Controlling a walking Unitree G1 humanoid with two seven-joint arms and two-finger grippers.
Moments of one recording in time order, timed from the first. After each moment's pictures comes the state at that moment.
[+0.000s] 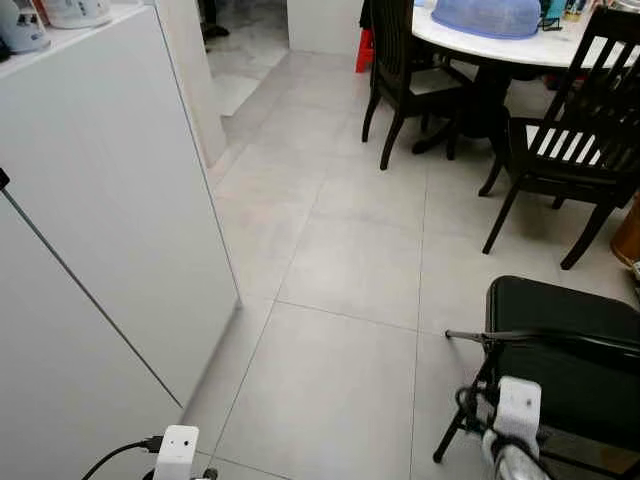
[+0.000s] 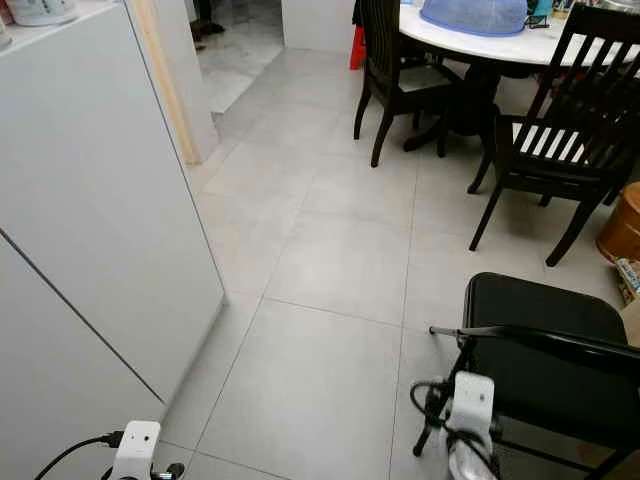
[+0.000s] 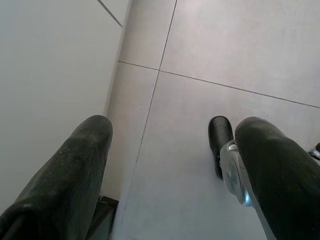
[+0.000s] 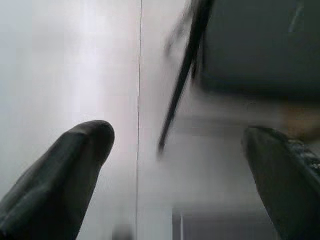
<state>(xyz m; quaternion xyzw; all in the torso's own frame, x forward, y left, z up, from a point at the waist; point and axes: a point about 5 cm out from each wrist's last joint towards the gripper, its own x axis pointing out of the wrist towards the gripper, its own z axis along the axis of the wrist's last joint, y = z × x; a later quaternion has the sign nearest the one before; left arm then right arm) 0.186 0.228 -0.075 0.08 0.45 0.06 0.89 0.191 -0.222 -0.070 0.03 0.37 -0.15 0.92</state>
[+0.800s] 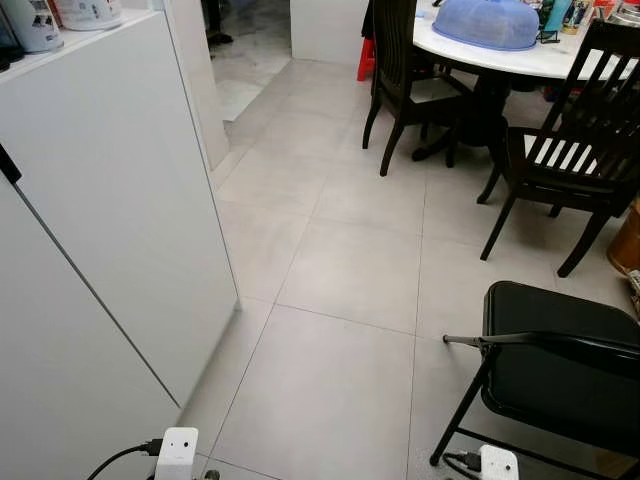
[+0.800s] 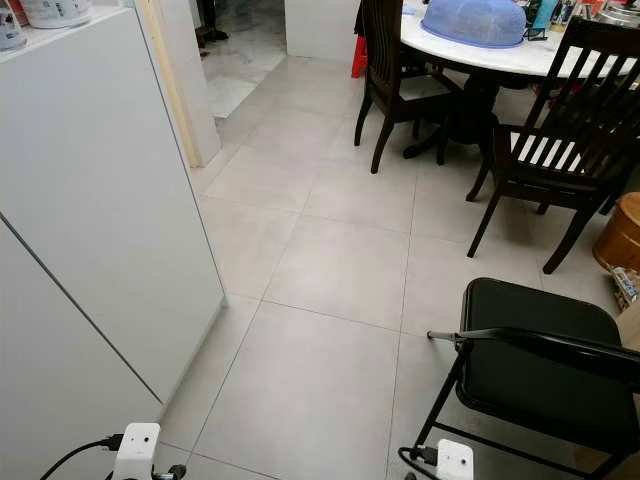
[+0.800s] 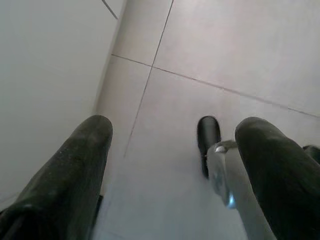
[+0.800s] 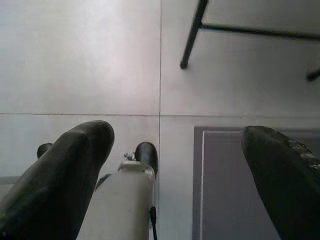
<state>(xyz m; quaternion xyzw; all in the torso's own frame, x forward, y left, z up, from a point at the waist) 0.190 0.224 -0.075 0.06 0.45 0.07 0.89 0.153 -0.206 -0.095 0.09 0.48 -0.12 0.86</state>
